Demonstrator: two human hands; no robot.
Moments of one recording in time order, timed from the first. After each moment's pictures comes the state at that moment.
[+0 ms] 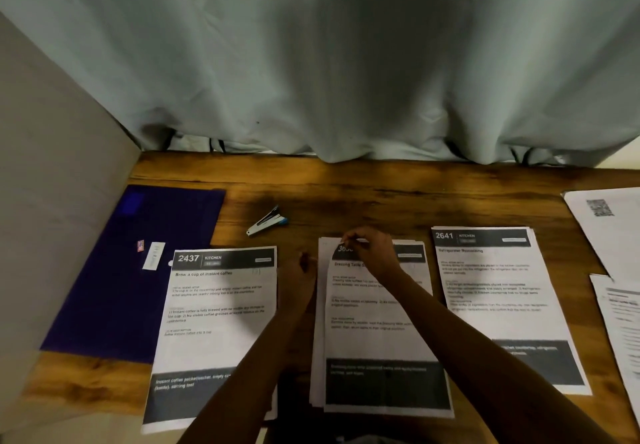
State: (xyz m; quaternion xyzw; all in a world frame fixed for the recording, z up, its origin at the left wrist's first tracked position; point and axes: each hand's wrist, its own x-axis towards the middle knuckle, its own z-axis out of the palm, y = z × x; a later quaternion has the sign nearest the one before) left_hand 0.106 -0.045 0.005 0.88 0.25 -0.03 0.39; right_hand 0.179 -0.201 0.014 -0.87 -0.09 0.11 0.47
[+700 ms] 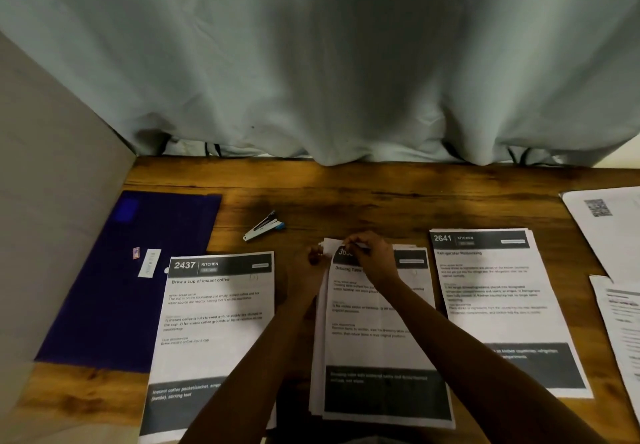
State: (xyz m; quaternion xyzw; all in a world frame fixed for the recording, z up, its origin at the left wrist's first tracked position) left_hand 0.136 -0.064 0.016 0.82 0.28 -0.13 0.48; right_hand 0.176 -0.202 0.007 -0.87 -0.04 0.09 0.48
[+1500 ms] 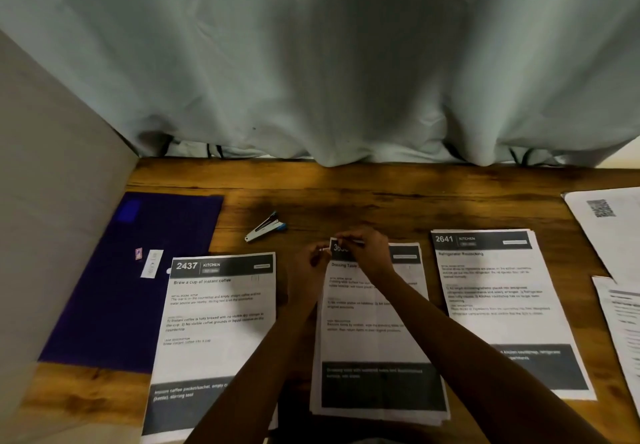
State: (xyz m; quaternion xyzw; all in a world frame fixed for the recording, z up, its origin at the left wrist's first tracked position) left_hand 0.121 -0.059 0.036 0.85 0.19 -0.02 0.50; right_hand 0.184 -0.191 0.017 -0.88 -0.06 0.10 0.46
